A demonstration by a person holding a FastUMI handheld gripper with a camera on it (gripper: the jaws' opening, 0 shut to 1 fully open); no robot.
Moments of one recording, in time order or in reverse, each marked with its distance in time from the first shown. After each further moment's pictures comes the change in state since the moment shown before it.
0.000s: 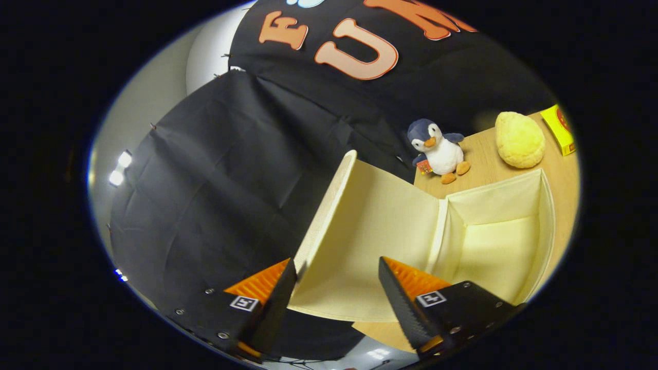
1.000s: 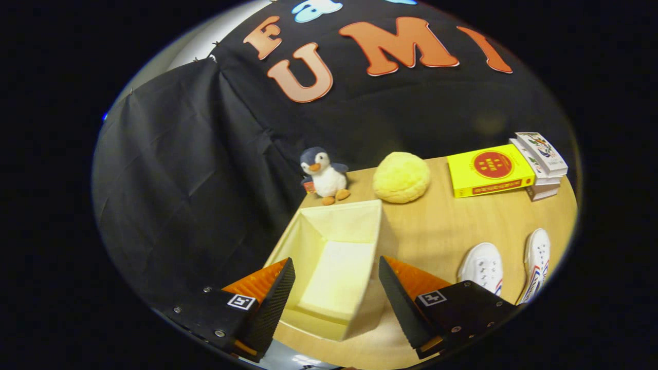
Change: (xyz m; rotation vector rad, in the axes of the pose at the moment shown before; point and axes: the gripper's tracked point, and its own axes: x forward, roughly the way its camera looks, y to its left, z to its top) arm -0.155 -0.203 0.024 -0.151 -0.133 -0.482
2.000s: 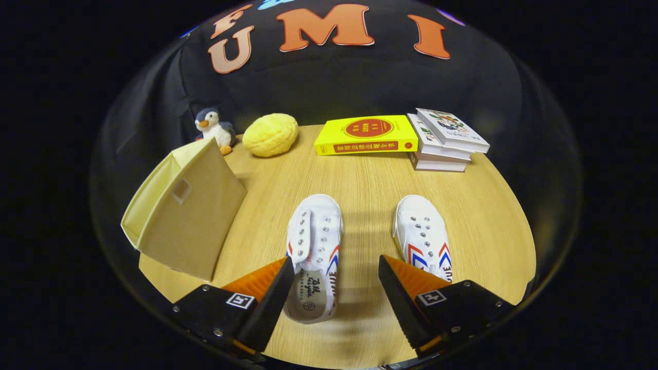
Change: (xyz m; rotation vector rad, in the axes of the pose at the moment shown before) arm -0.047 -0.232 -0.103 -0.135 0.152 -0.402
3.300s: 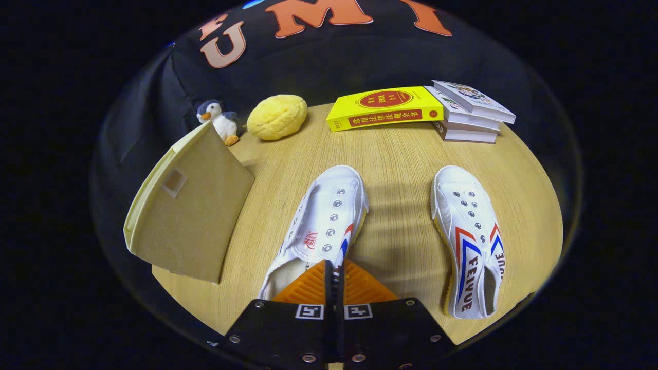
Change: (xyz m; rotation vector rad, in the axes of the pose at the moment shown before) arm 0.027 0.038 -0.004 0.113 0.033 0.133
